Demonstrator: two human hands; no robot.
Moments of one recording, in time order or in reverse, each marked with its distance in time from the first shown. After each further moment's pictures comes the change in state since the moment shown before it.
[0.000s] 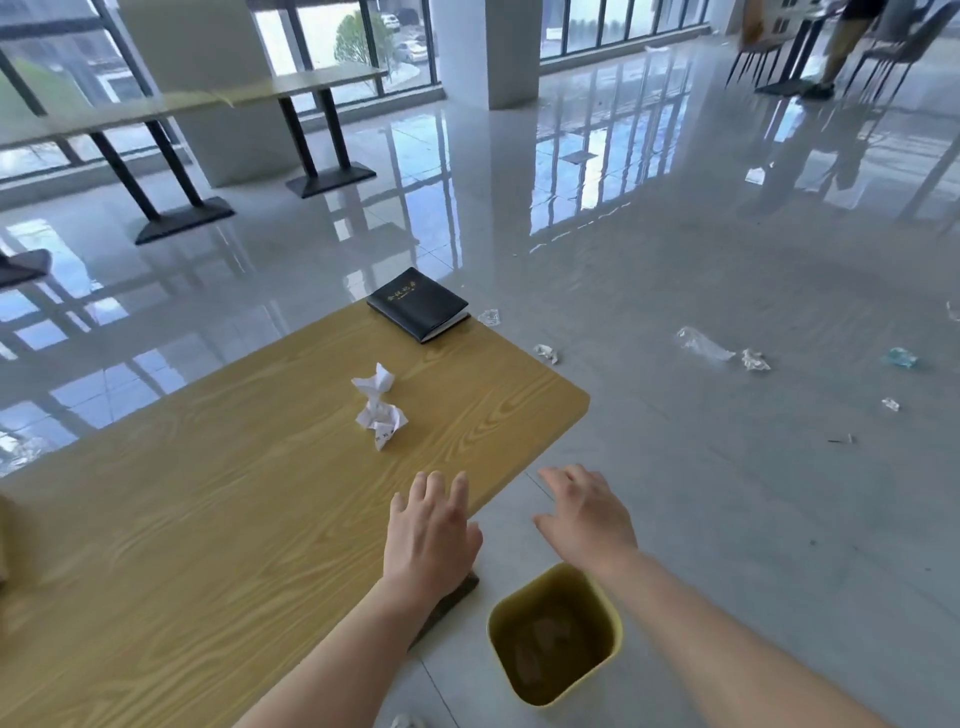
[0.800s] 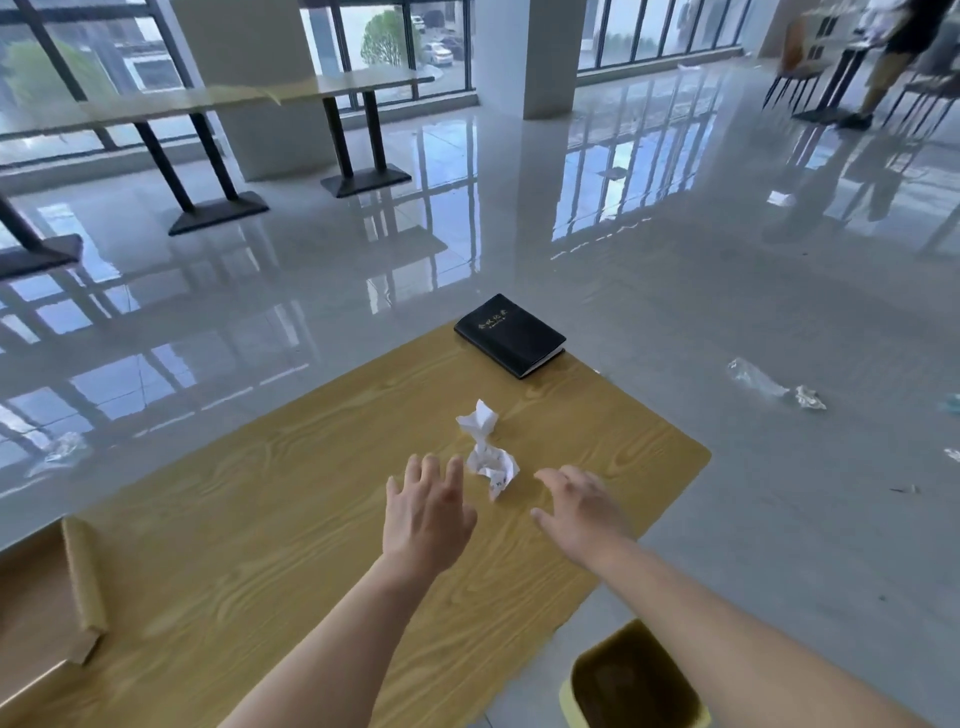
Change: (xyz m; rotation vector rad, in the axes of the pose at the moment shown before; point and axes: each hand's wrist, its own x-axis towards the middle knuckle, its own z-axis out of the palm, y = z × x) left_hand 0.074 -0.207 -0.040 -0.031 0.026 -0.099; right_hand 0.115 -0.184 0.029 -0.020 -0.099 -0.052
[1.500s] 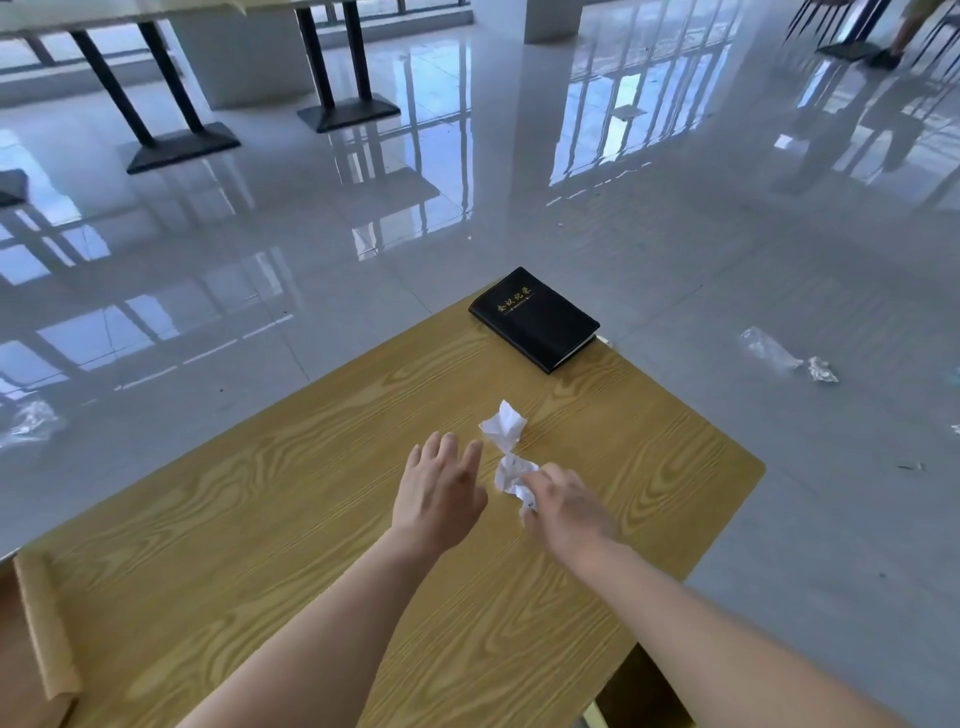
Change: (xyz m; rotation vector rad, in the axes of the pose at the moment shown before) left_hand 0.097 -0.053 0.023 -0.028 -0.038 0.172; right_hand 0.091 -0.043 0.047 0.008 -0.105 0.023
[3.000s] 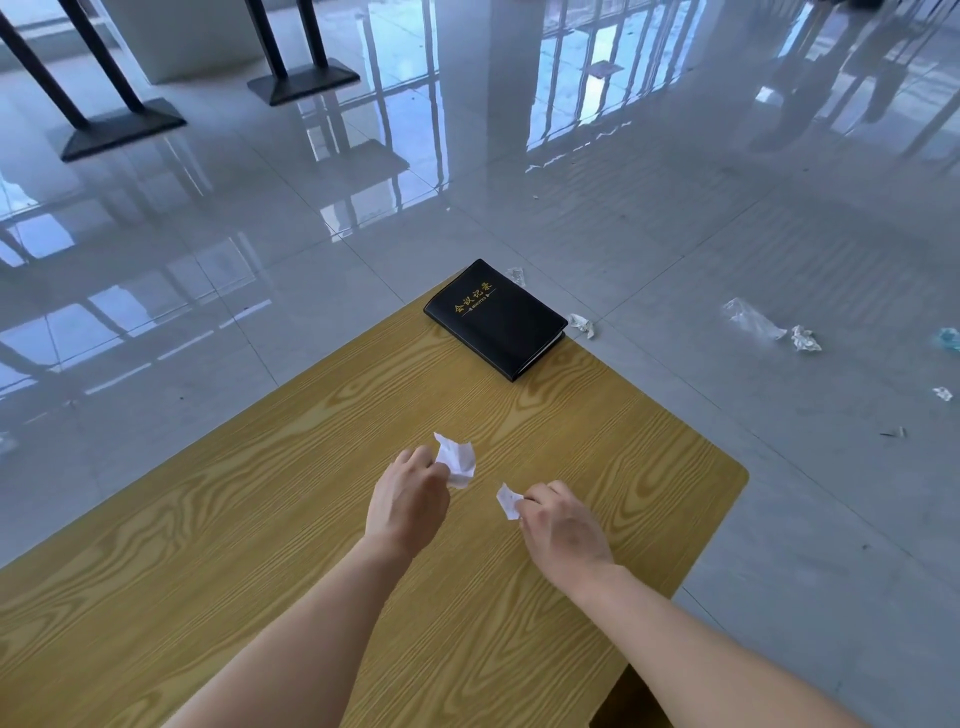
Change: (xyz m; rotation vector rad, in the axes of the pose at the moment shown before) left_hand 0.069 0.006 0.040 -0.034 -0.057 -0.034; right_hand 0.032 0.069 0.016 -0.074 0.077 -0.110
